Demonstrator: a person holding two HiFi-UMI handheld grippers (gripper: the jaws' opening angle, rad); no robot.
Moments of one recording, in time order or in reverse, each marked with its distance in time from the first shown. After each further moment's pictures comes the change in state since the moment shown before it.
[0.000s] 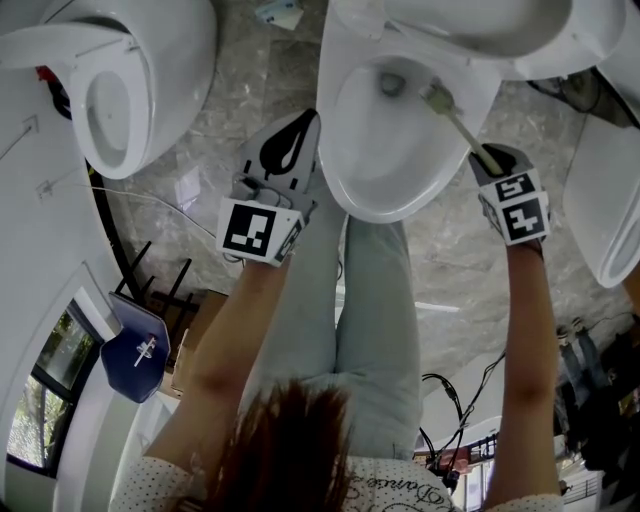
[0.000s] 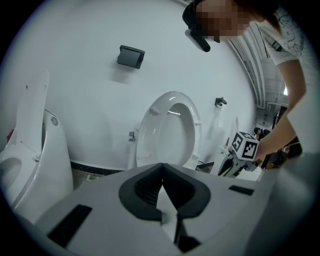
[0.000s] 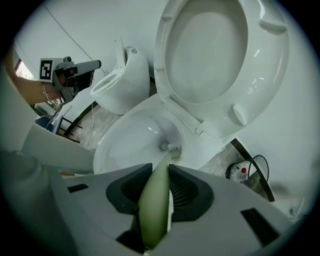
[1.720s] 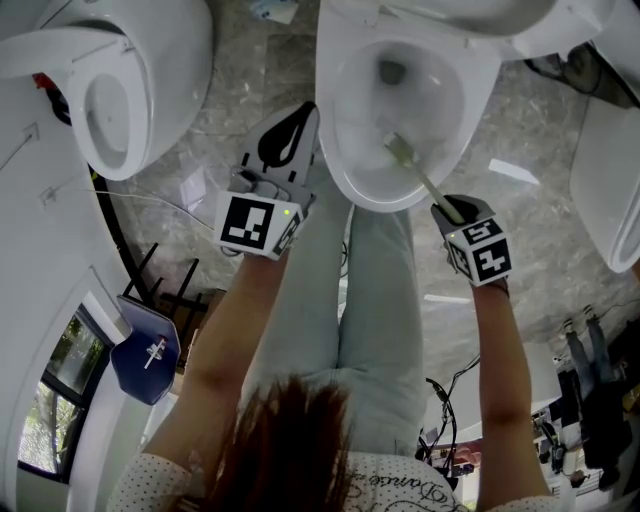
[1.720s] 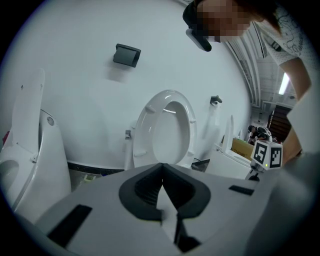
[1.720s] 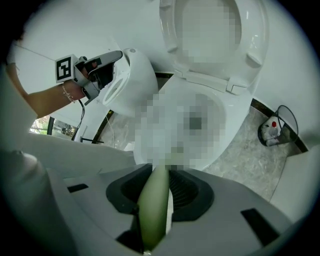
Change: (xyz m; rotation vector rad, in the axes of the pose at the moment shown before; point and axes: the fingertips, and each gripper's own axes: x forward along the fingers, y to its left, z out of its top) left arm -0.008 -0.007 -0.009 0.025 0.019 -0.046; right arm 0.007 0.145 -0.068 0.248 0.035 0.247
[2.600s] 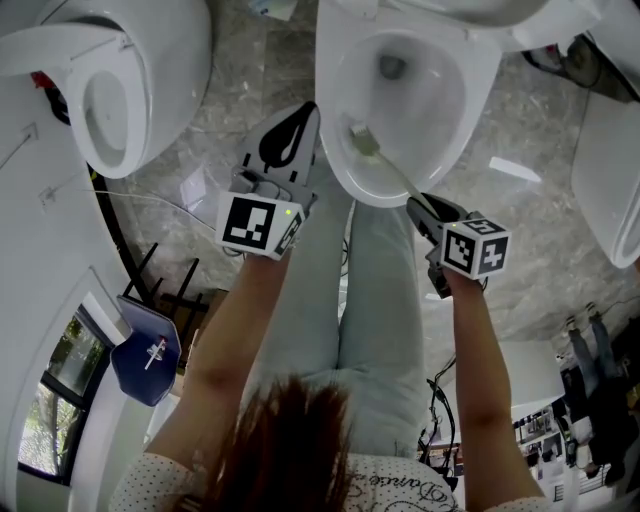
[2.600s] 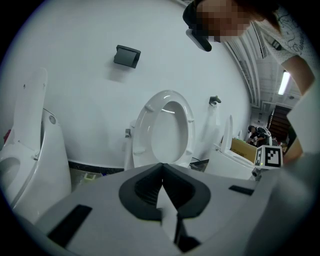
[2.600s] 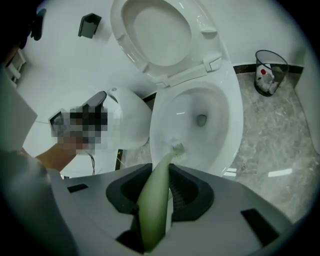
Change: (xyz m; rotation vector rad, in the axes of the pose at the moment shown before) left arm -0.015 -0.004 -0.007 -0.004 -0.008 -0.002; right arm 0.019 0.047 0.019 0.479 -0.258 0.208
